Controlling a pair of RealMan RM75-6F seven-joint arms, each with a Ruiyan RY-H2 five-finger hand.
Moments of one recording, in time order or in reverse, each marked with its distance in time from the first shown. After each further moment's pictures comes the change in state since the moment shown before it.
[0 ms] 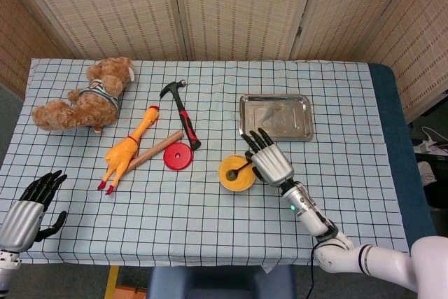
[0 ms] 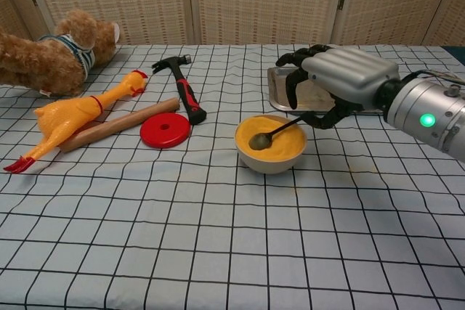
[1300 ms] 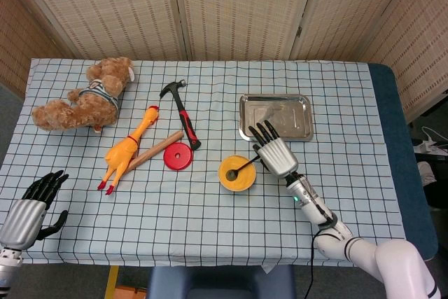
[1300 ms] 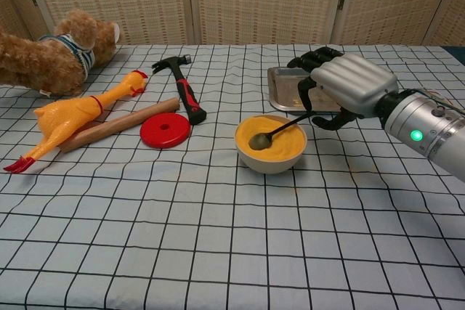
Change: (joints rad) left arm -0.011 -0.003 0.000 0.002 -0.019 -0.033 0.005; right arm 0.033 -0.211 -0.043 0.527 -0.164 0.073 0.224
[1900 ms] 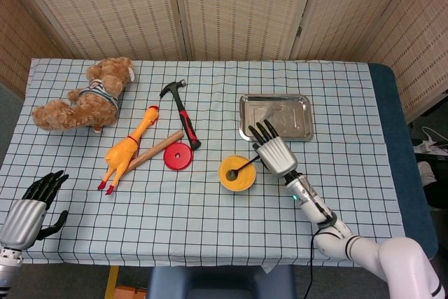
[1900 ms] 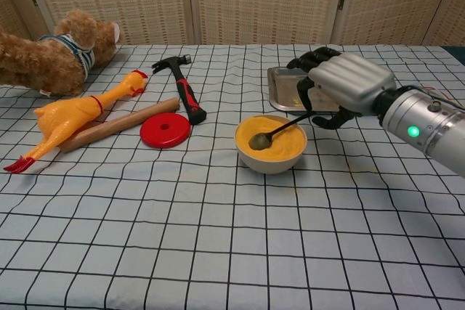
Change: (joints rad) left arm -0.001 0.000 0.001 0.002 -0.001 -0.003 -0.004; right arm 0.010 0.019 0.006 -0.046 0.031 -0.034 -0.061
